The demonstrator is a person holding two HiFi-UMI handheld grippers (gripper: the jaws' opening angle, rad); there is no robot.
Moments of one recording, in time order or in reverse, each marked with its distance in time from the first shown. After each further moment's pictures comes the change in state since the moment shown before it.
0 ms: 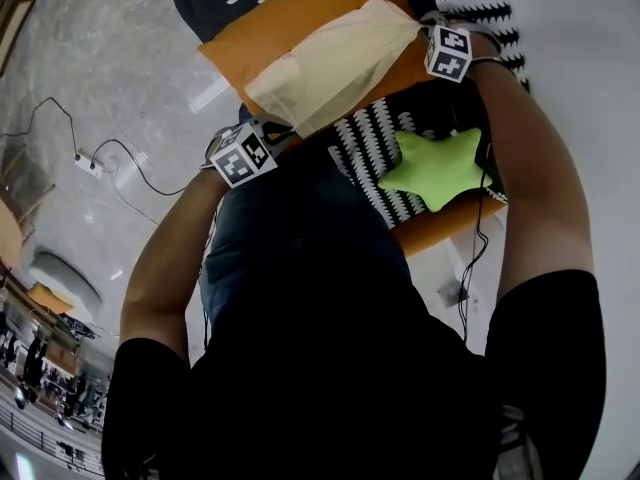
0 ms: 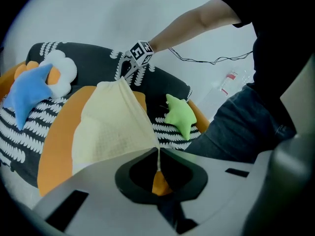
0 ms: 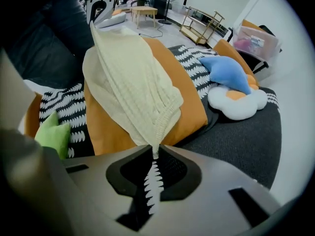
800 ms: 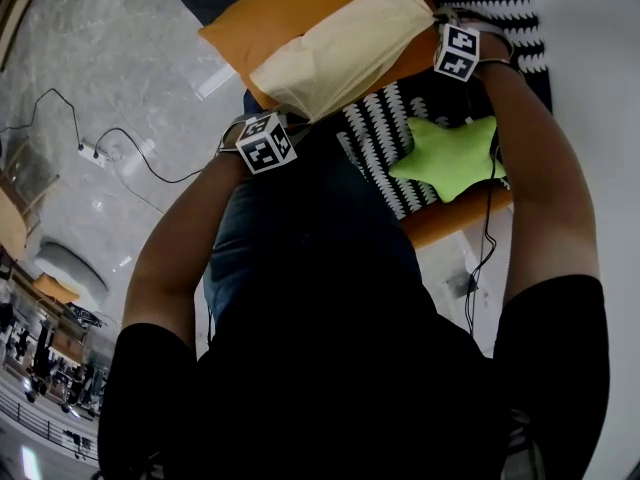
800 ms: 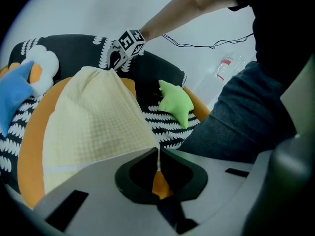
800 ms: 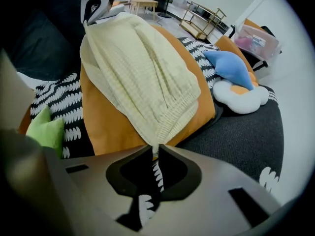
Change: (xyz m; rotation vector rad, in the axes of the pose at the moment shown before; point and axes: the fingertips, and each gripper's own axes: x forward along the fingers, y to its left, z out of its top) left arm 0.061 -0.018 -0.028 0.090 0.090 -0.051; right arm 0.024 0.032 -0.017 0.004 0.068 -0.063
